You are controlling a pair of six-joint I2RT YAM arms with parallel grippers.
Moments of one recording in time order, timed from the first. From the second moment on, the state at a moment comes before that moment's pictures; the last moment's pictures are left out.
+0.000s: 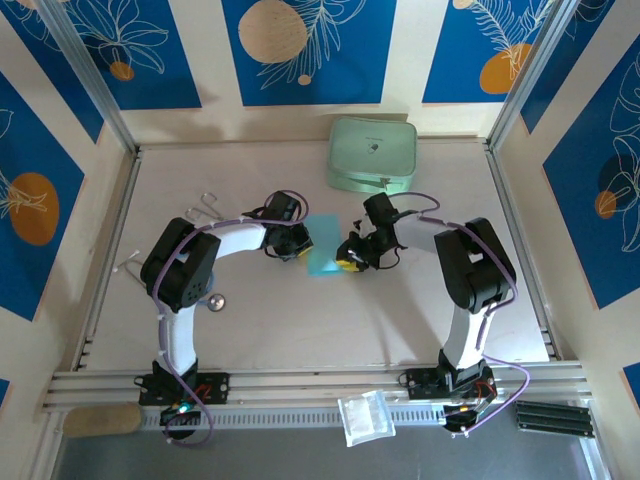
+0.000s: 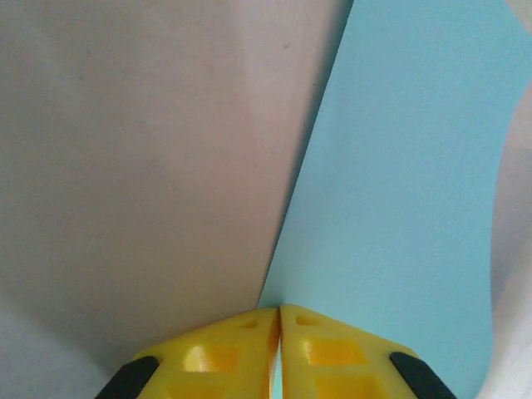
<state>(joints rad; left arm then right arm) -0.56 1.99 1.21 -0.26 0.28 -1.02 0.40 1.85 1.05 -0.44 -0.65 0.70</state>
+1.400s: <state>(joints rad) -0.56 1.99 1.21 -0.26 0.28 -1.02 0.36 1.86 0.96 -0.27 -0.78 0.80</state>
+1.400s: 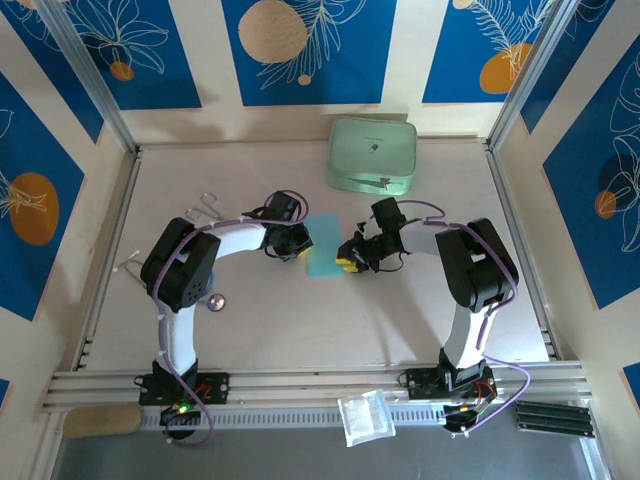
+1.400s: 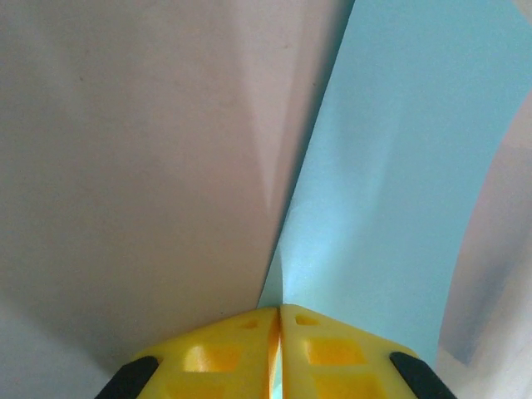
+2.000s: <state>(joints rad) -0.56 1.99 1.25 -0.29 0.32 -0.98 0.34 1.82 0.98 -0.38 -0.78 0.79</state>
